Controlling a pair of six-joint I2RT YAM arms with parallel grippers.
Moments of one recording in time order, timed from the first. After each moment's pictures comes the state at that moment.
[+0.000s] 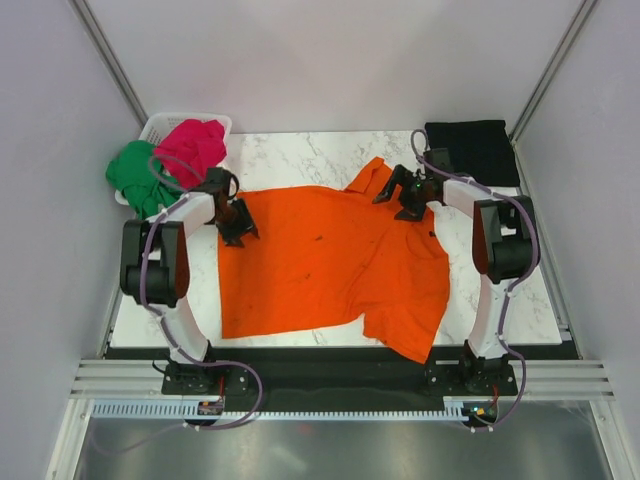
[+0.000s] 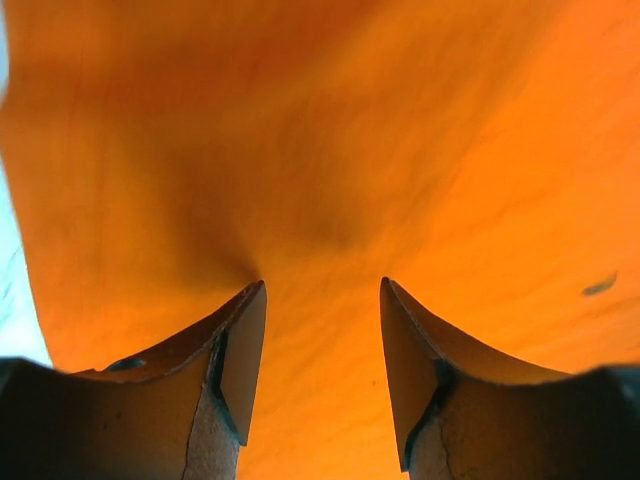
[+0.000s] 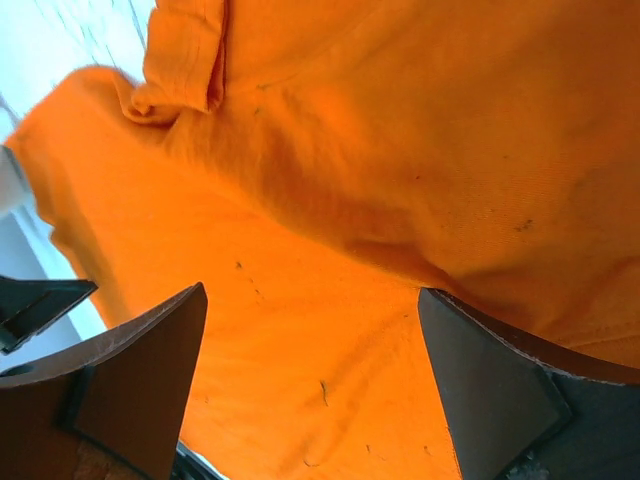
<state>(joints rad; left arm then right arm) -0.06 1.81 1.17 -0.59 0.15 -0.51 0.13 2.07 1.42 -0.31 -0.45 0.61</state>
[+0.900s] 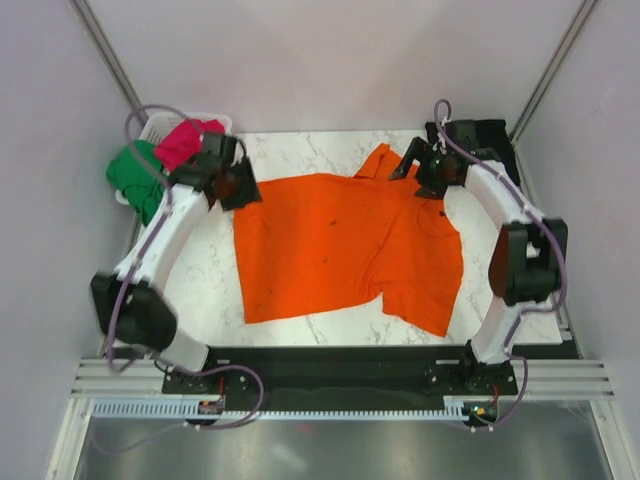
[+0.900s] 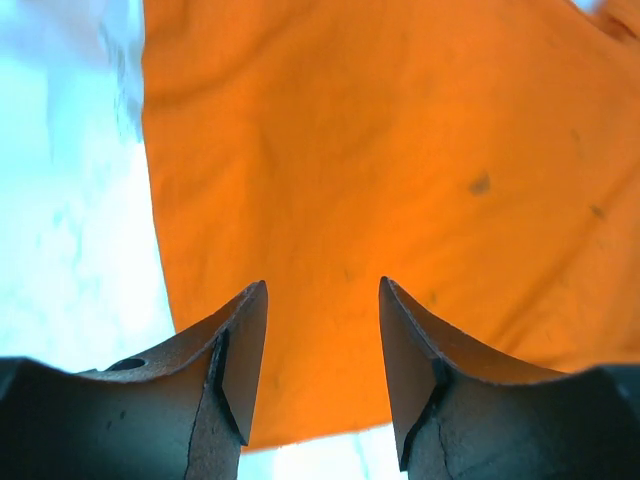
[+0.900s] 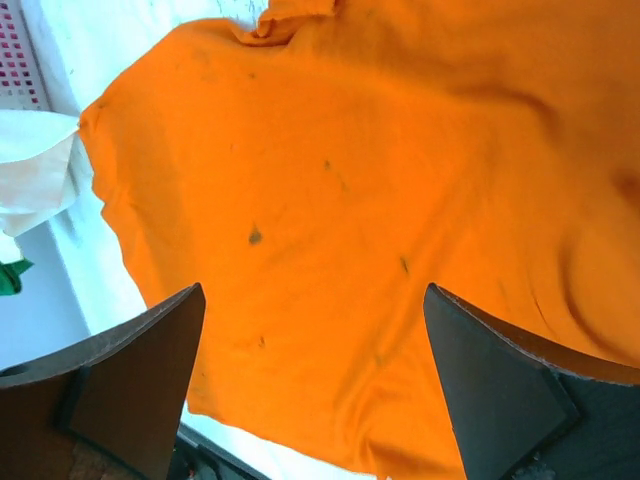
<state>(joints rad) -0.22 1.69 1.57 -0.81 -0.03 -0.46 0.08 1.95 1.59 -0.53 -0.44 0.57</state>
